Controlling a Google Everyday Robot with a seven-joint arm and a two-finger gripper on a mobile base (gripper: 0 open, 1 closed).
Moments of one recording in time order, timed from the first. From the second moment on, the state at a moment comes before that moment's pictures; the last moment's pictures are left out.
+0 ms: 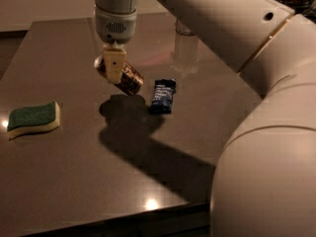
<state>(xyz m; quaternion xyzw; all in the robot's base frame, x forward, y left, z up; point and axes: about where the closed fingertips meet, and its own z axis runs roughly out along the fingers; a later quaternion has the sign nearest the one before) 0.580 0.100 0.932 -0.75 0.65 0.04 0.11</state>
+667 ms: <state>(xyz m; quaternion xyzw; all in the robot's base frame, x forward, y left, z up) 0.562 0.108 0.911 -0.79 0.60 0.02 0.07</state>
